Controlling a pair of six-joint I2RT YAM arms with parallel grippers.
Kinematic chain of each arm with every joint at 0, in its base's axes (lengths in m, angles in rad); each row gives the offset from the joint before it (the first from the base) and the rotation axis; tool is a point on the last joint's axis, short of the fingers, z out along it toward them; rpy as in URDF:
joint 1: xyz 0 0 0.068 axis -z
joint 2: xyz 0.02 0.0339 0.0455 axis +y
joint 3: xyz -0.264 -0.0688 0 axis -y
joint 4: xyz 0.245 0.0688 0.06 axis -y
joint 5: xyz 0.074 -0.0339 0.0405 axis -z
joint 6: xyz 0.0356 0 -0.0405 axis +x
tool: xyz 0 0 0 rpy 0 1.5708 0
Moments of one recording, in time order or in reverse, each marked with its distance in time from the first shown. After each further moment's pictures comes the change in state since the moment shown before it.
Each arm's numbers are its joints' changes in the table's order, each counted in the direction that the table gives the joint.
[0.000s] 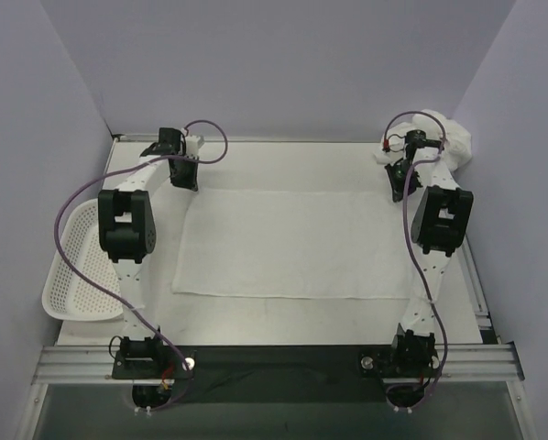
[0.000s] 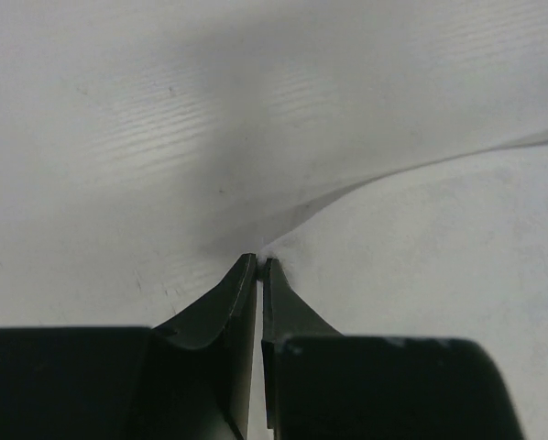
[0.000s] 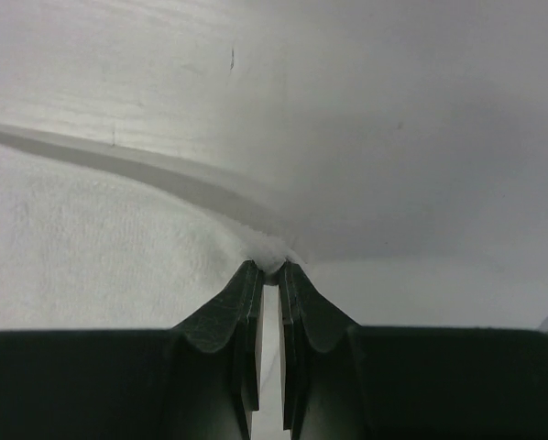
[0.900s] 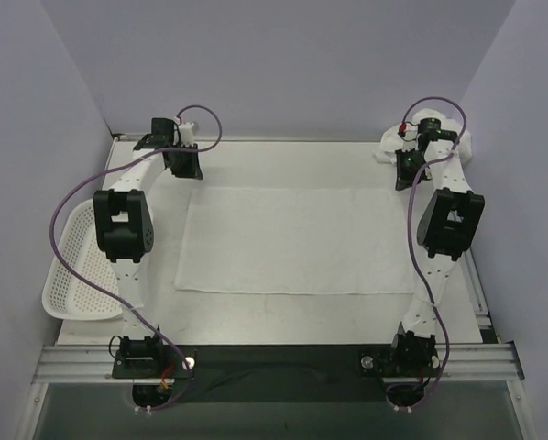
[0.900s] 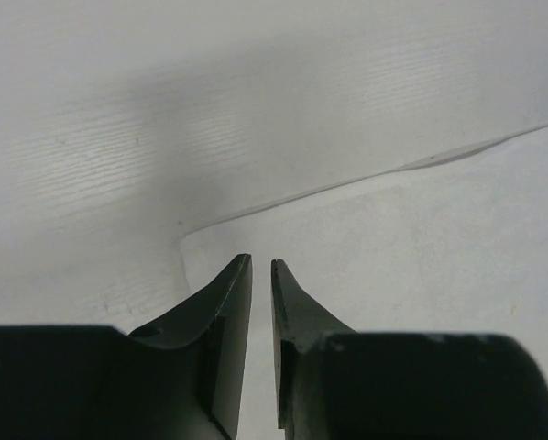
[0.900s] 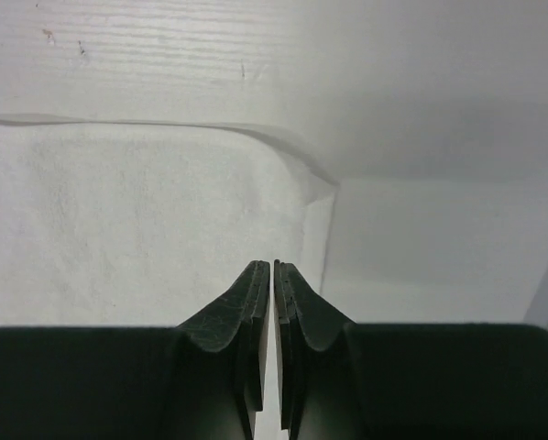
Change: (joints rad) left arm -0.032 0.036 0.117 -0.014 0.138 -0.106; right arm 0.027 -0.077 0.055 -0.038 -0.060 0.202
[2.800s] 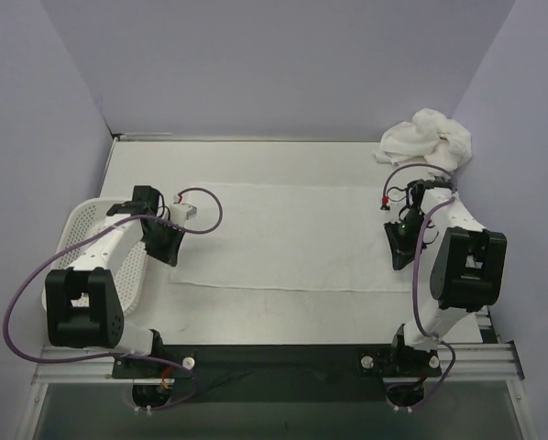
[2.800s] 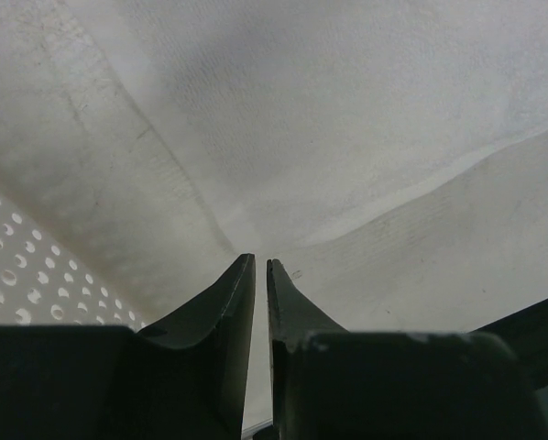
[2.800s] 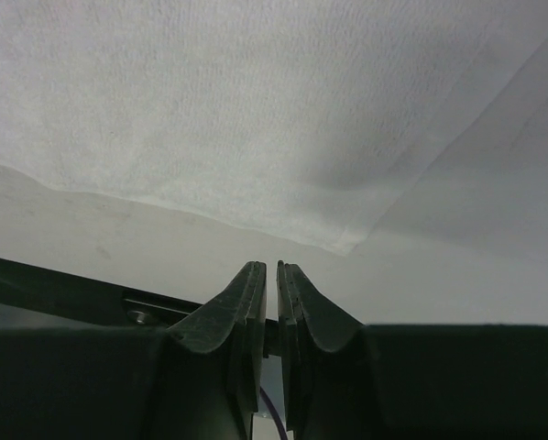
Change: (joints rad) left arm -0.008 -0.765 -0.902 -0.290 -0.094 0.410; right arm -0.052 -0.594 -0.903 -0.167 0.002 -0.133
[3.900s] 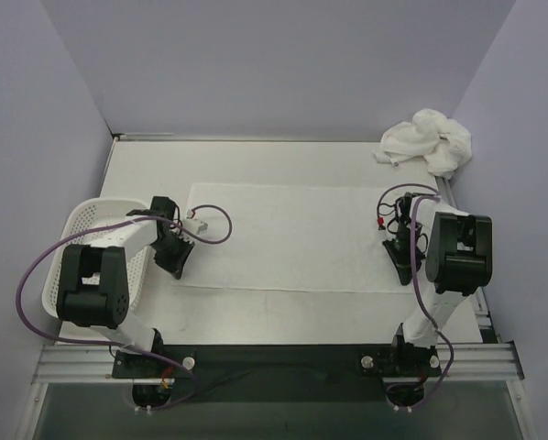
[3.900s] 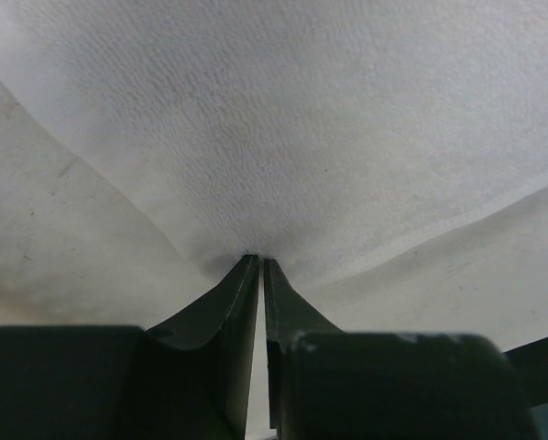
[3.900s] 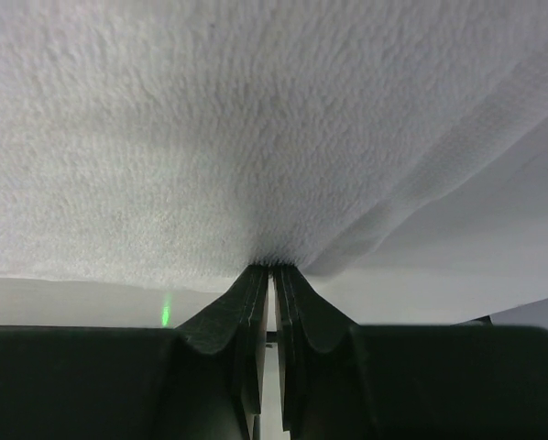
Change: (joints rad) left arm 0.068 0.136 -0.094 0.109 -0.078 0.016; right arm -0.015 0.144 -0.125 0.135 0.233 0.012
